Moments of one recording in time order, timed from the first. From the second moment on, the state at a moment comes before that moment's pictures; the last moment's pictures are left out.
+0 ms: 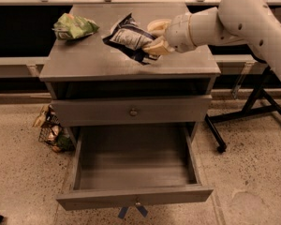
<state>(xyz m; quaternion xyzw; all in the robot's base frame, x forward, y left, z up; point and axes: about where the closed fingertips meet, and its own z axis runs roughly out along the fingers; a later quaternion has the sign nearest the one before) 0.688 -0.043 0.920 -0.61 0.59 0.13 0.51</state>
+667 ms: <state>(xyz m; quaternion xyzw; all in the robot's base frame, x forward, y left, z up) 0.724 -0.010 0.895 -0.59 0.59 0.12 0.54</state>
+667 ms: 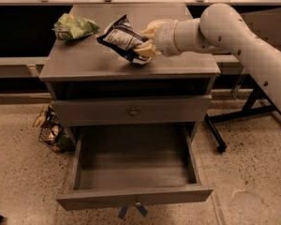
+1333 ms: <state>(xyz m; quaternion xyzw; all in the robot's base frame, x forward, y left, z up) 0.737 -0.001 0.887 -0.58 0.59 0.12 0.55</state>
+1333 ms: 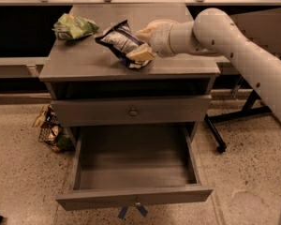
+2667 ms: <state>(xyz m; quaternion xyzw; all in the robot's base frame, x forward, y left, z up) 0.738 -0.009 0.943 -0.48 0.61 0.17 0.61</state>
